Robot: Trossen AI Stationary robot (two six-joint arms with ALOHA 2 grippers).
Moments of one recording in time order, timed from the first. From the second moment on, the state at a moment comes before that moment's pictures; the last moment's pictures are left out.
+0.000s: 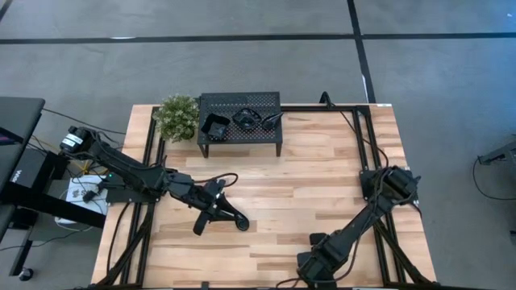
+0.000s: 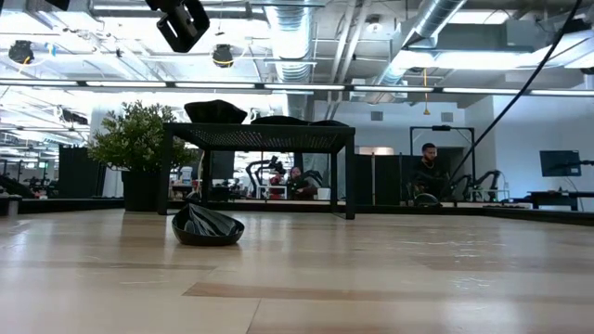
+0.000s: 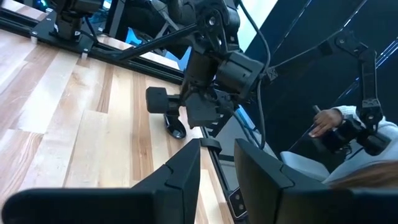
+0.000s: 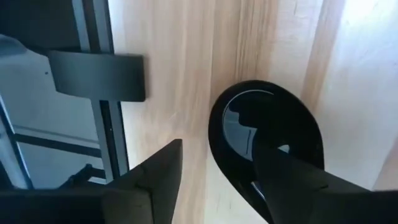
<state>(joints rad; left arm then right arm) -0.41 1.21 0.60 0.45 0.01 -0.44 0.79 1.99 1.29 -0.73 -0.19 0.74</state>
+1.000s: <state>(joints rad) -0.41 1.21 0.60 0.45 0.01 -0.47 0.53 2.01 1.58 -1.01 0.52 0.20</state>
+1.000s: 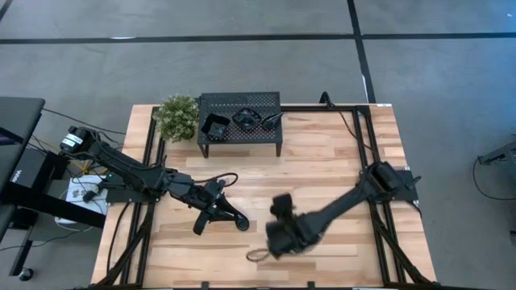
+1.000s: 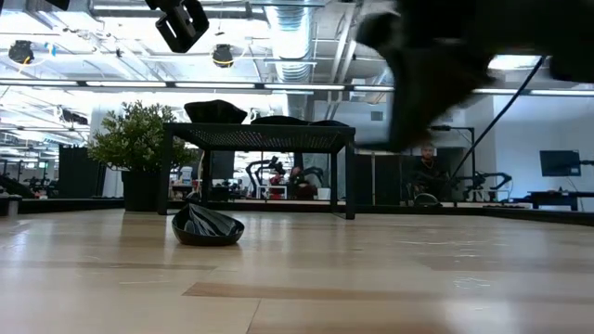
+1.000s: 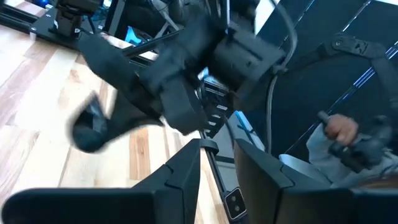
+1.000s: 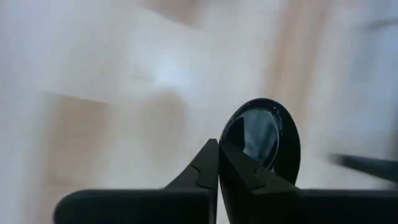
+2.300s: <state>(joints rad) -0.34 1.05 0.60 0.37 0.12 -0.34 -0.40 1.77 1.71 -0.98 0.05 -0.96</state>
